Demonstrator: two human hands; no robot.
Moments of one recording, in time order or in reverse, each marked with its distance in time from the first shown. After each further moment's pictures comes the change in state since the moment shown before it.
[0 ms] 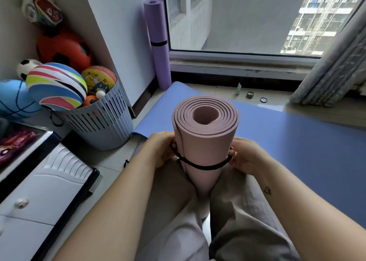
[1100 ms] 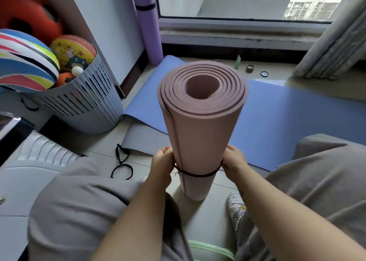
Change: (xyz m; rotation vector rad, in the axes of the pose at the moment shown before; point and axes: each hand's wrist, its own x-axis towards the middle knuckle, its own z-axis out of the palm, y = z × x) left_hand 0.047 -0.118 0.018 -0.114 0.198 -0.185; right_hand 0.068 0.105 -0.008 -0.008 0.268 0.033
